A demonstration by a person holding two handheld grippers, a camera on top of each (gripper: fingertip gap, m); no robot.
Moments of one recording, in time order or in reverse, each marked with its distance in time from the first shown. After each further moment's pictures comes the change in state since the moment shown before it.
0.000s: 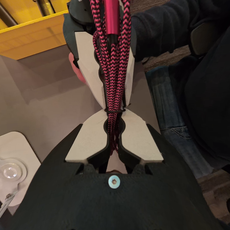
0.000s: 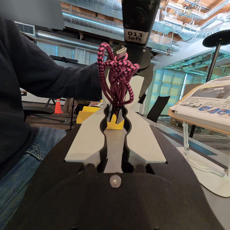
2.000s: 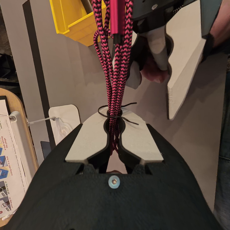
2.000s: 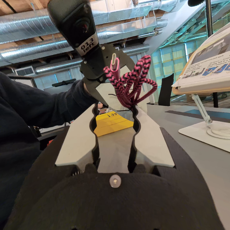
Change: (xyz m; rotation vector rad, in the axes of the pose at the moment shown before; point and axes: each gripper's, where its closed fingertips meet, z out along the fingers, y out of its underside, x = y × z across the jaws) left arm -0.063 0.011 -0.003 -0.082 -0.524 -0.021; right arm 0.027 0.008 0.001 0.013 0.087 0.384
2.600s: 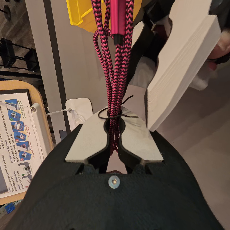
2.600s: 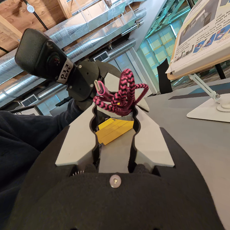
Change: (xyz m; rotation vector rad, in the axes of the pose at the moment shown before) left arm -0.014 0.008 0.005 -0.075 -0.157 0.039; right arm 0.015 -0.006 0.006 0.018 0.099 0.276
